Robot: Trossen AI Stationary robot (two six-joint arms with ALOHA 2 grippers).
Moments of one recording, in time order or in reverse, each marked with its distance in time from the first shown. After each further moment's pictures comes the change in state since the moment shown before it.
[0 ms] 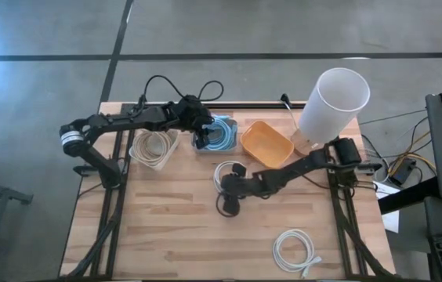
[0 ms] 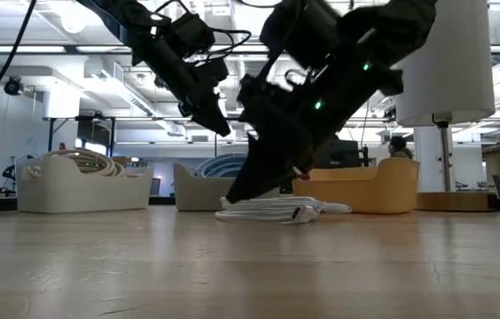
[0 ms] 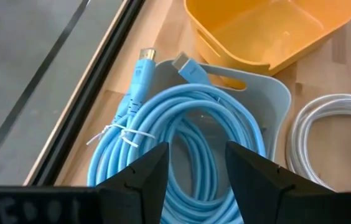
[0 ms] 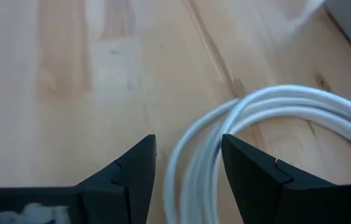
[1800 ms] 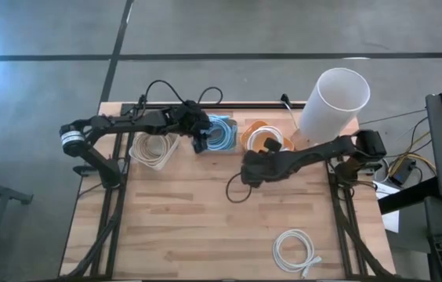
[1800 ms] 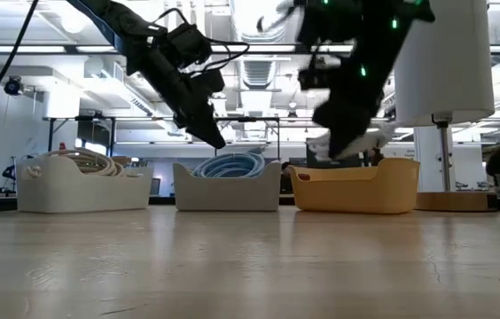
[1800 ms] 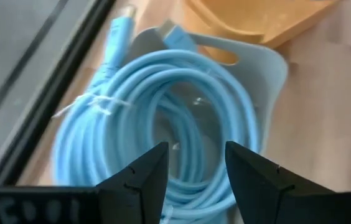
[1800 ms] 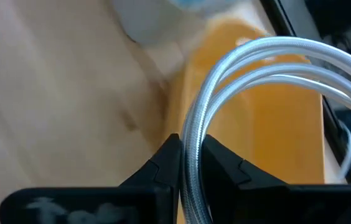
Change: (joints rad) left arm -0.008 0.001 -0.081 0.044 0.020 -0.028; right arm -0.066 -0.259 0.090 -0.907 0.390 0.178
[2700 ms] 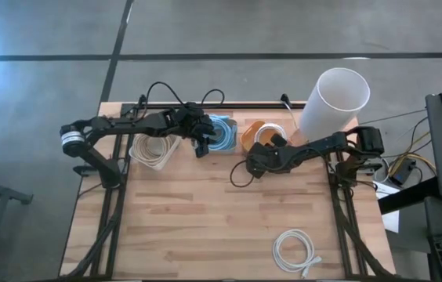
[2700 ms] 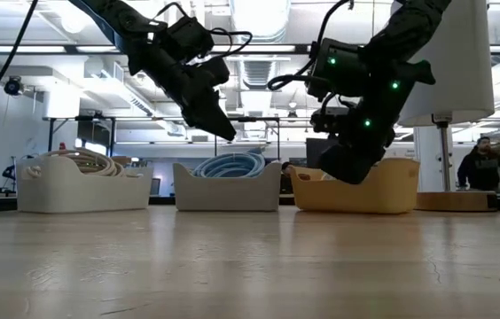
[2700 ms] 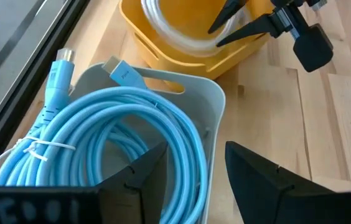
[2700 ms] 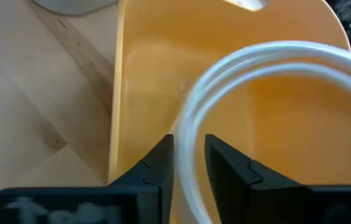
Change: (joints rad) left arm -0.031 0.000 0.000 0.062 0.134 -0.002; right arm -0.147 0.000 -0.269 0.357 0.016 -0.029
